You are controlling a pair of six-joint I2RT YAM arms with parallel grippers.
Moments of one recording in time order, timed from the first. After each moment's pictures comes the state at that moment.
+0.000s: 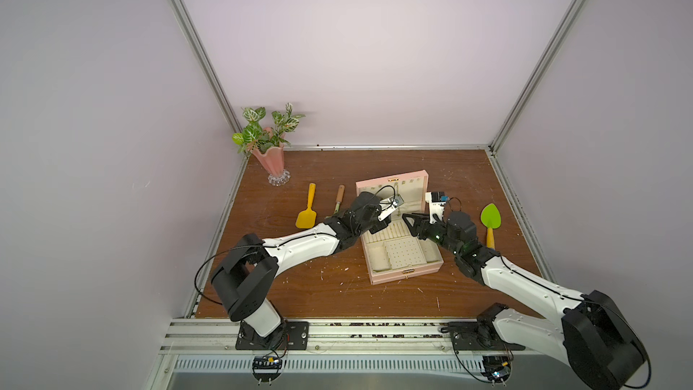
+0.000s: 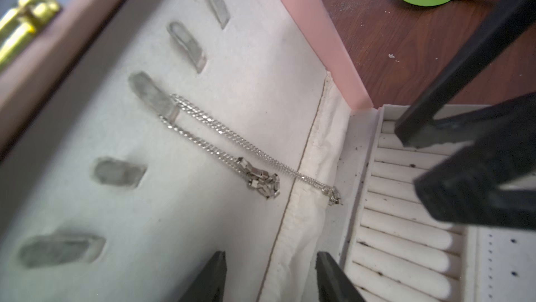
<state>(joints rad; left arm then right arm) -0.81 1.62 1.01 0.08 -0.16 0.48 0.50 1.13 0.45 0.35 -0.18 0.53</state>
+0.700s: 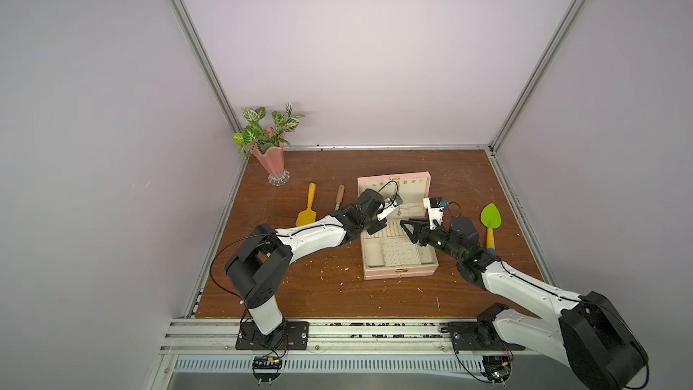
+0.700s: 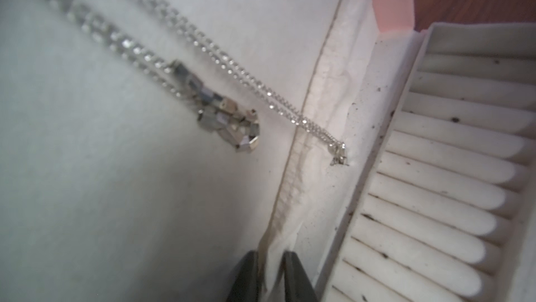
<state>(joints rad) -0.78 1.71 1.07 -0.04 -0.16 0.45 0.48 1.12 0.38 0.44 -0.28 0.53</state>
